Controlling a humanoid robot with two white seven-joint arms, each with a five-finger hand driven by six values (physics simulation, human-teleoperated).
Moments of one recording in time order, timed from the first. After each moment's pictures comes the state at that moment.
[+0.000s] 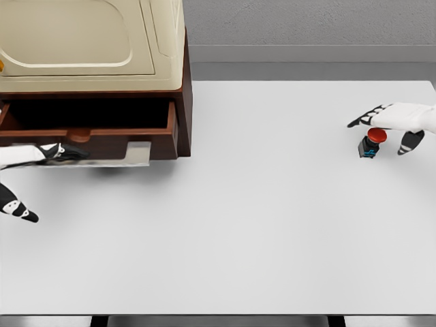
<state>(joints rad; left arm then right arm) -0.90 1.46 -1.19 -1.77 0.57 -0.40 -0.55 -0.82 -0.81 0.68 -1.00 0.56 -0.61 0.61</state>
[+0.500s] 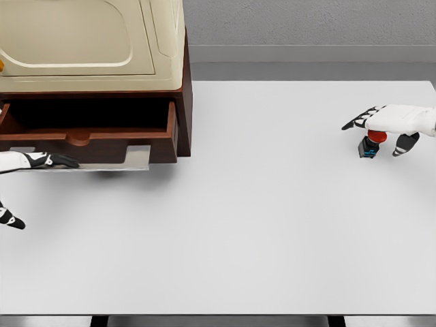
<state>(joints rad) -0.90 1.51 -1.22 -1.77 0.55 -0.47 -0.55 -0.80 -0.81 0.68 -1.06 0.56 -0.61 0.61</state>
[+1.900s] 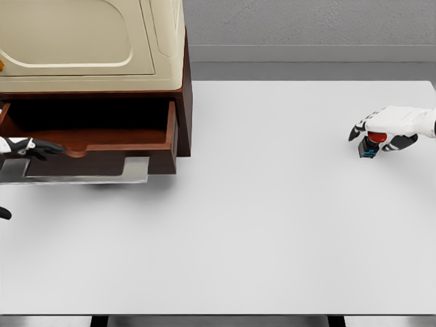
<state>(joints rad) -0.93 1.55 -1.18 -1.76 0.68 -0.49 -0.61 -0.80 -0.81 0.69 -1.05 0.55 -0.61 0.61</state>
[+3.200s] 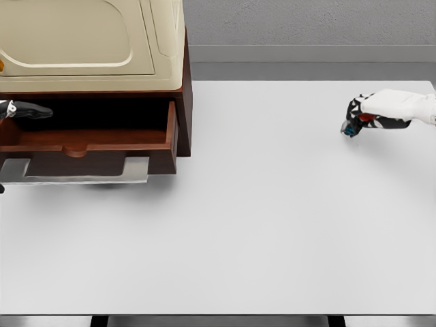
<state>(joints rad) -0.95 1.57 -1.11 -1.76 0.82 -0.49 -0.61 -0.81 -0.78 0.61 -1.06 0.43 -0.61 0.61</state>
